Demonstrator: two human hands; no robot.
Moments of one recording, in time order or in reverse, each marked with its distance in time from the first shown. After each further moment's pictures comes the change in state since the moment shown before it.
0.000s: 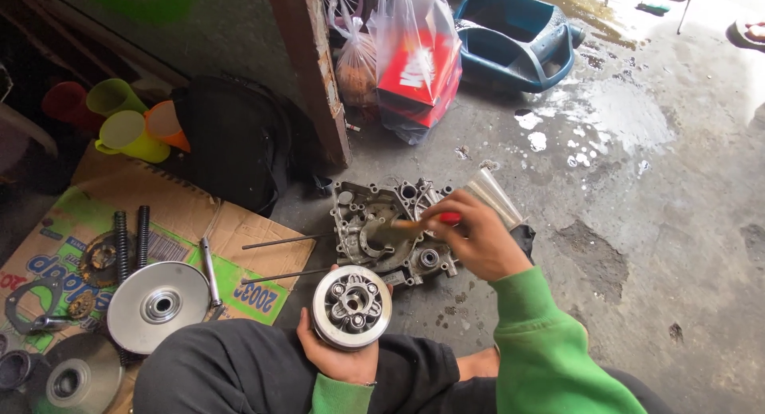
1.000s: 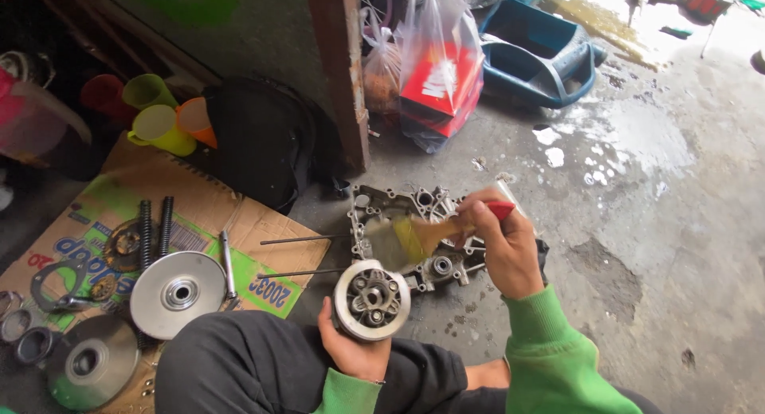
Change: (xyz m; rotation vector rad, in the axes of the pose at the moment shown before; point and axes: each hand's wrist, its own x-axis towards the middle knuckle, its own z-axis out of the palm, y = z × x) left_hand 0.016 -0.004 -0.012 -0.020 0.080 0.005; right_hand -0.005 -0.022 0.008 0.611 0.341 -0.167
